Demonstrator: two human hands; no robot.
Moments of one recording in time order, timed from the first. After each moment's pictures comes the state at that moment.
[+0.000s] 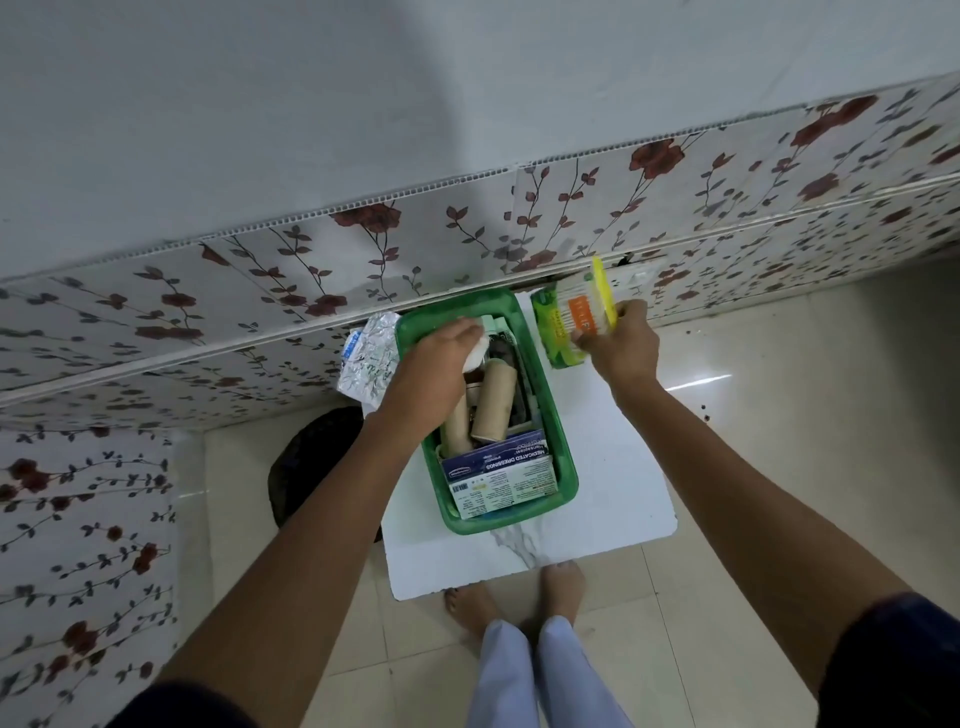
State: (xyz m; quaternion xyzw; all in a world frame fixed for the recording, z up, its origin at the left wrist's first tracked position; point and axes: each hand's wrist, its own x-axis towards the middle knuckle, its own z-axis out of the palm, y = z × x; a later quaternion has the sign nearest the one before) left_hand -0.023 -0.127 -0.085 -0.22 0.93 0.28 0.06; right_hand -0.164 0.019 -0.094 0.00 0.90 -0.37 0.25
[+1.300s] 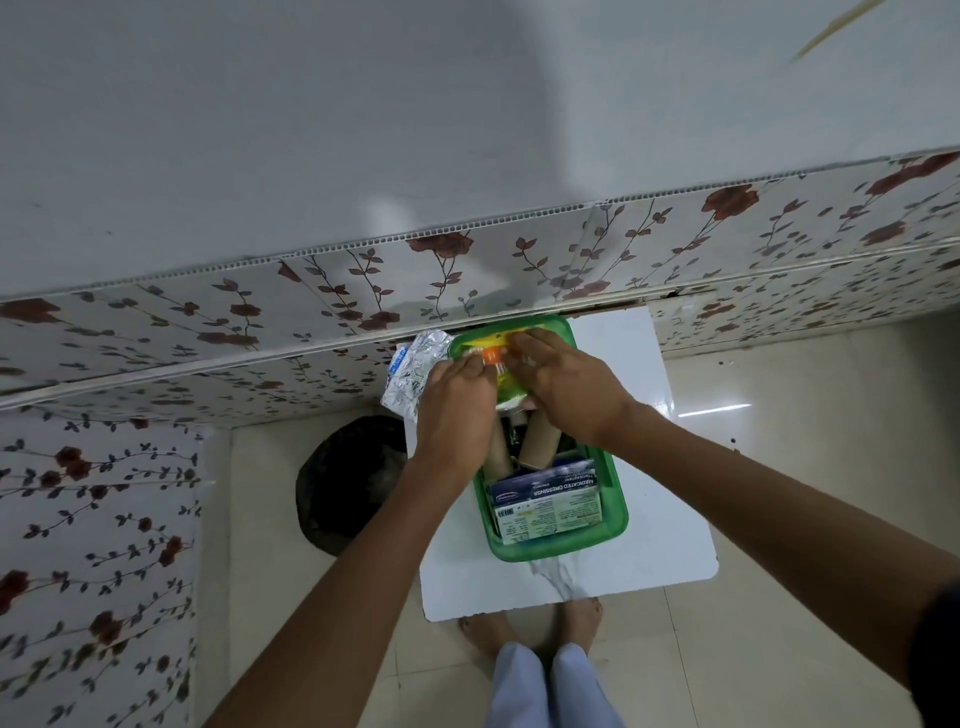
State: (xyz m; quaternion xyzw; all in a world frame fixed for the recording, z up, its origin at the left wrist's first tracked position) left_hand 0.001 -0.128 -0.077 -0.28 0.95 0.13 0.03; right_hand -0.122 -0.036 -0.078 -0.64 0.76 -0.04 0.08
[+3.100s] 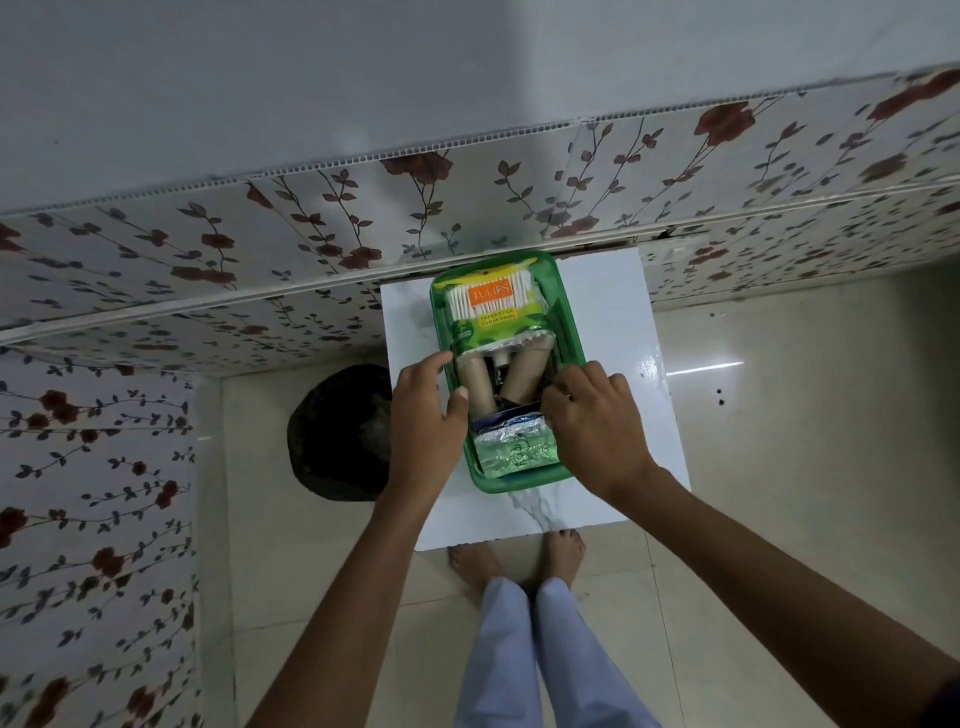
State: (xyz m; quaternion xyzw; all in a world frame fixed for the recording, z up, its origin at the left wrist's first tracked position) left_hand 0.056 -0.080 -0.068 -0.47 0.77 0.43 -0.05; right_hand -0.060 0.048 -0.085 -0.51 0.86 -0.02 0.08
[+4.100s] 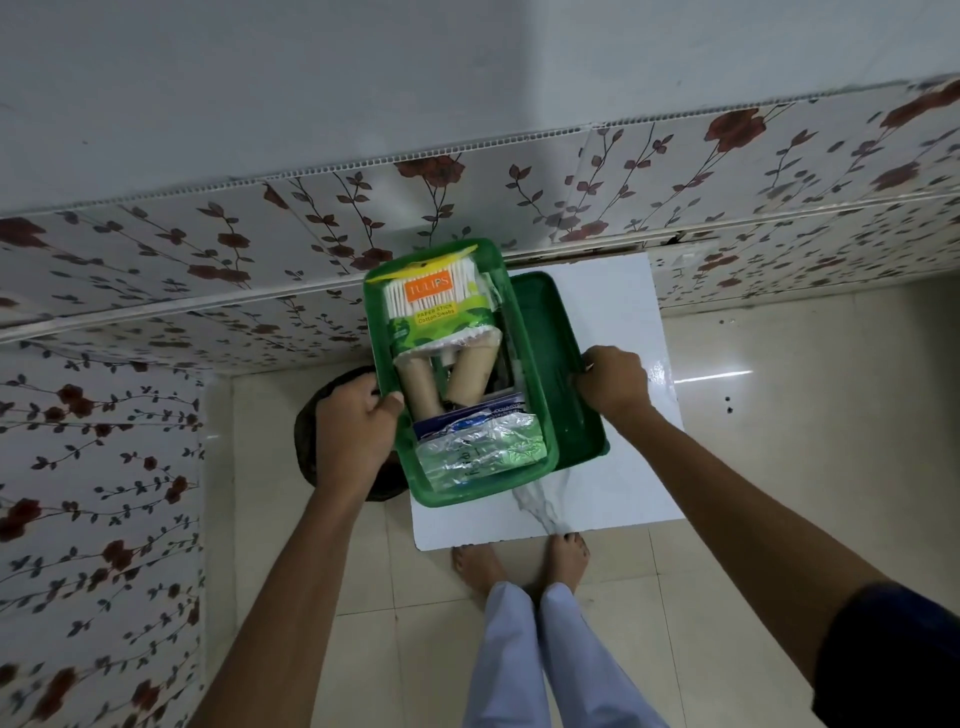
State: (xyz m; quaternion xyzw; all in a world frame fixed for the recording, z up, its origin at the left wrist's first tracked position) left_hand 0.091 -0.122 -0.052 -0.56 0.71 0.42 -0.05; right_hand -0.112 0.018 -0.113 -0.19 0.91 -0.12 0.34
